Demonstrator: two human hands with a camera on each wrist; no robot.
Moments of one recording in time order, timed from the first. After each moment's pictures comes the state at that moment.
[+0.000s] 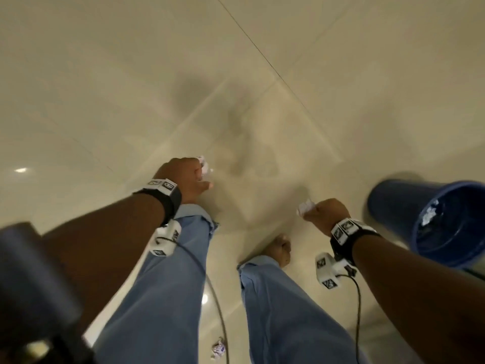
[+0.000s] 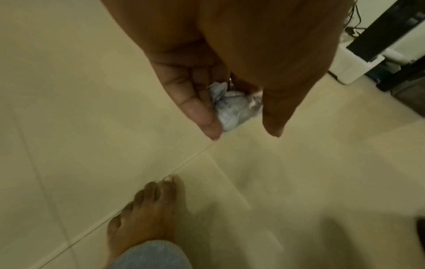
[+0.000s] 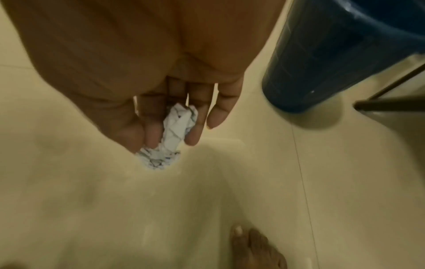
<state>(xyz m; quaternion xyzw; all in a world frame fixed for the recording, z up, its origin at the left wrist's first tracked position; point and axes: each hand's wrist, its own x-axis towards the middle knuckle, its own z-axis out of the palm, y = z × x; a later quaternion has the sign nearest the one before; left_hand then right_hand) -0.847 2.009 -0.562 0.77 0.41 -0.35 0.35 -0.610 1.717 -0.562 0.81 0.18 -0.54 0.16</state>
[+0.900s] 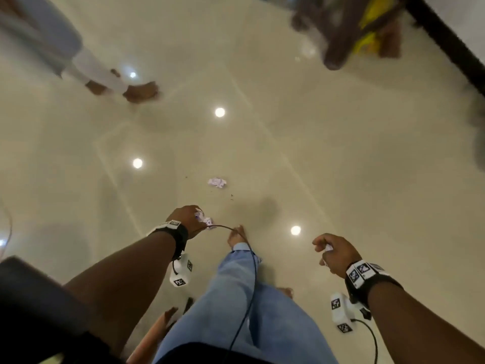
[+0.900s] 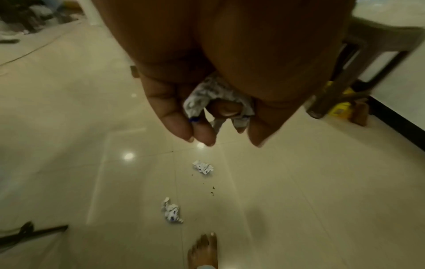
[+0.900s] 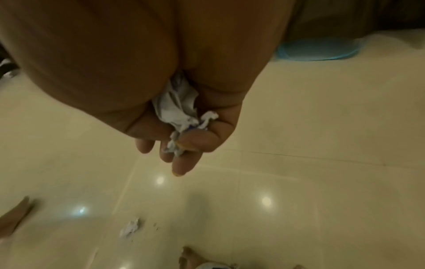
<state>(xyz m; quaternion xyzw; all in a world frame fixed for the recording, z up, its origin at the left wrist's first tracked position) -1.278 1.424 -0.179 0.17 0.86 -0.06 0.49 -1.023 1.752 -0.161 0.43 0.69 -0.48 0.33</state>
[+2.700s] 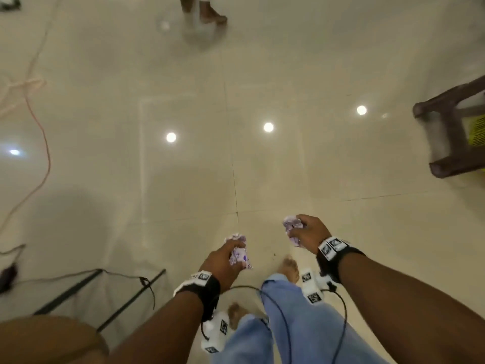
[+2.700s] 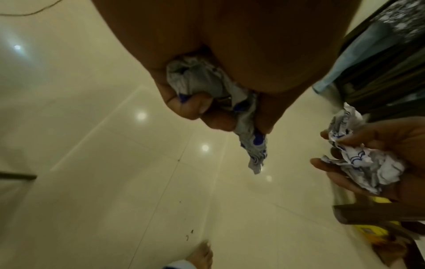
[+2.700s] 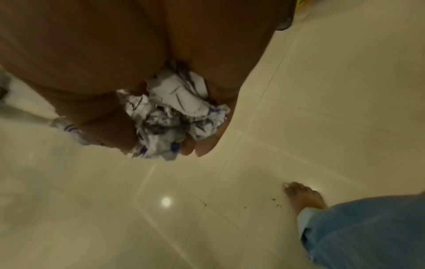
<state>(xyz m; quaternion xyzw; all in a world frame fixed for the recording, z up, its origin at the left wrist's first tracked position) -1.420 1.287 -0.202 -0.12 0.82 0.35 0.43 -1.496 1.556 -0.223 0.20 0.77 -0.48 0.36</state>
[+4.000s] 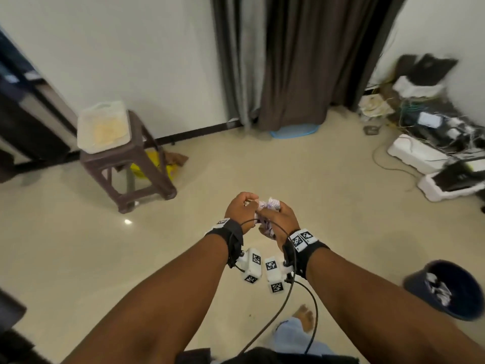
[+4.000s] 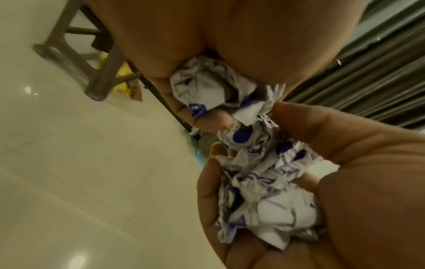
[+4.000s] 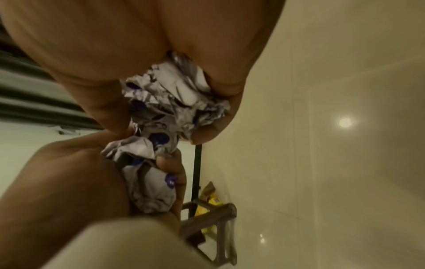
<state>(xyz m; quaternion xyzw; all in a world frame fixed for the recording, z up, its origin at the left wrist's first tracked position) -1.372 1.713 0.056 0.52 0.61 0.25 0.55 -1.249 1.667 0.056 0.59 0.20 -0.62 -0.48</state>
